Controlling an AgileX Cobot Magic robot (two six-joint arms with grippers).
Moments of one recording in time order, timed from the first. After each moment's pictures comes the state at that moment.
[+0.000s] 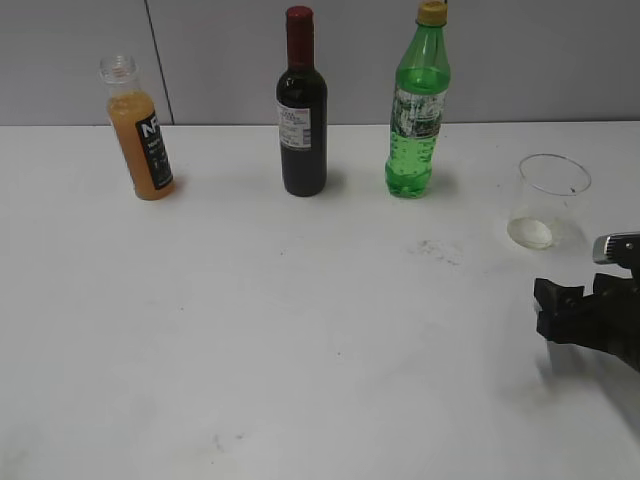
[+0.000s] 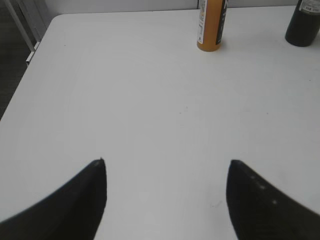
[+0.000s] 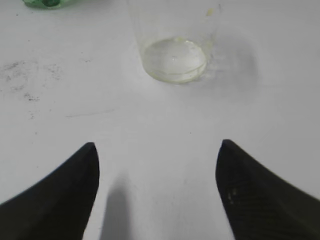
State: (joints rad) left arm -0.10 0.00 -0.49 0.01 1.08 0.03; right arm 0.11 1.98 -0.23 -0.01 -1.20 -0.07
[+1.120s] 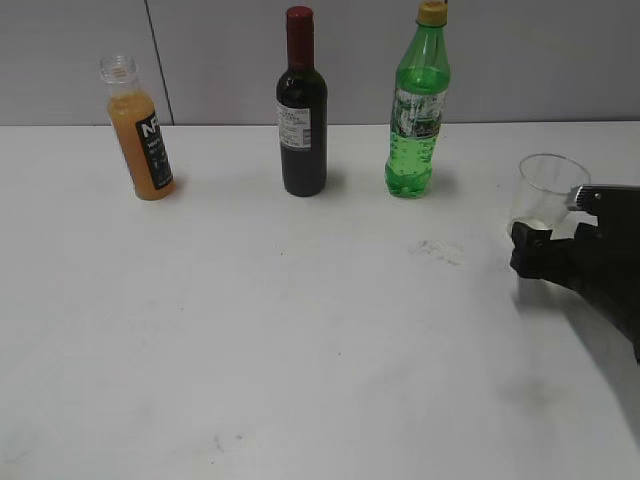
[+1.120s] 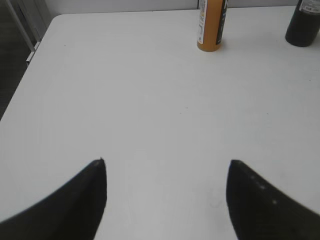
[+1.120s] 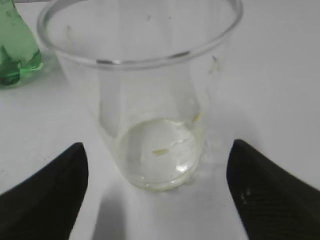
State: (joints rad) left arm -0.10 0.00 -0.49 0.01 1.08 0.03; right arm 0.11 2.14 -0.50 0.05 -1.21 -0.03
